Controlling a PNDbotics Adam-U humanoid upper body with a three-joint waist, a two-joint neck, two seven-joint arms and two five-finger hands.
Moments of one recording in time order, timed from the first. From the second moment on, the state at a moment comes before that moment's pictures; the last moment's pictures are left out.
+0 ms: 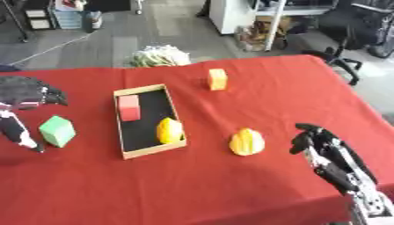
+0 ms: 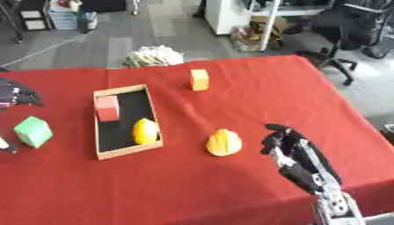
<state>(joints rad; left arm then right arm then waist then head) -0.84 0.56 -0.23 -0.81 -1.51 -0.79 -0.17 0.11 -0.13 -0.10 -1.71 0.01 -0.32 0.33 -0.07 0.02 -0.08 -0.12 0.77</state>
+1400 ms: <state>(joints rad) -0.86 0.51 -0.18 -0.88 -1.37 -0.76 0.04 0.12 -0.13 -0.10 -1.70 0.01 -0.32 0.34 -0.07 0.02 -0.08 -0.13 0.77</state>
